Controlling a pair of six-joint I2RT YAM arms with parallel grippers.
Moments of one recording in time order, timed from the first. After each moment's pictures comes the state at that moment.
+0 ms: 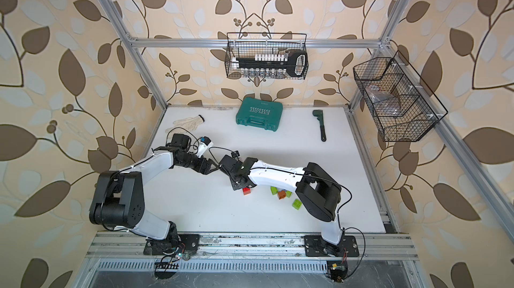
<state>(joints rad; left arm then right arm) -0.02 1.53 0.87 -0.52 0.60 0.33 1.03 1.92 1.40 -0.72 0.29 0.66</state>
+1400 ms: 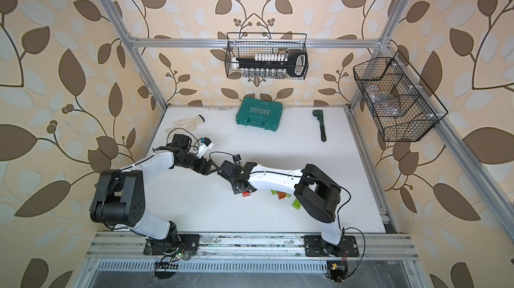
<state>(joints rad) -0.02 1.55 0.87 -0.53 0.60 0.33 1.06 1.91 1.35 -0.71 0.32 0.72</state>
